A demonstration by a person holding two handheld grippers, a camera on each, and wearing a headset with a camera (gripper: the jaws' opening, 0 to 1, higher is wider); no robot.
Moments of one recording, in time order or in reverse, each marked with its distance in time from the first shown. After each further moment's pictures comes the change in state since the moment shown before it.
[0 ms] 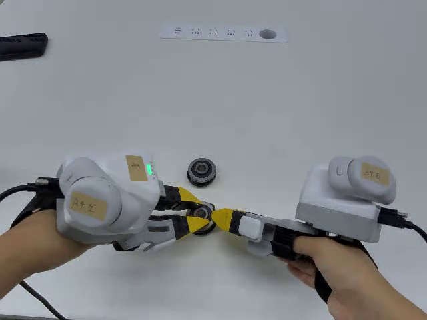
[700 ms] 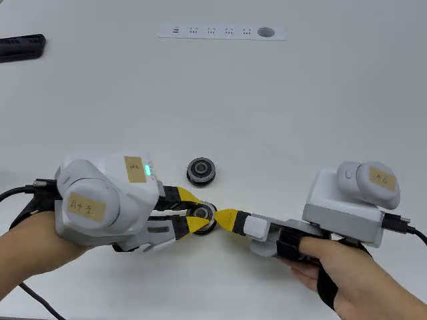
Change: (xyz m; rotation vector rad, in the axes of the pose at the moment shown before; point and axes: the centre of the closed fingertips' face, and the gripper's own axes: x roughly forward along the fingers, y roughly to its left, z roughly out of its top) left arm 0.000 0.000 0.000 0.003 0.004 -0.002; right arm -0.001 -0.007 -0.002 0.097 -0.019 0.024
